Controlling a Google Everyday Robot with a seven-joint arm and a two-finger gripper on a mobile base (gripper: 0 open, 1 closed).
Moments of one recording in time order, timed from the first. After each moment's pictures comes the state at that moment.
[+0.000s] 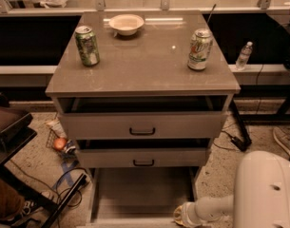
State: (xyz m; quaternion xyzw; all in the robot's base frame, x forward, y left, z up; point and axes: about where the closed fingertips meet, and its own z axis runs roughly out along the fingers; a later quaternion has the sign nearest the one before) arm 0.427 -0.163 0.168 -0.67 0.71 0.09 0.20
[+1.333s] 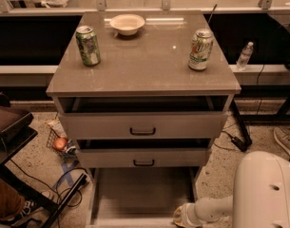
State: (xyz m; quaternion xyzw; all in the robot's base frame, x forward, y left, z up) arm 0.423 -0.160 0.165 -0.67 0.71 0.10 0.20
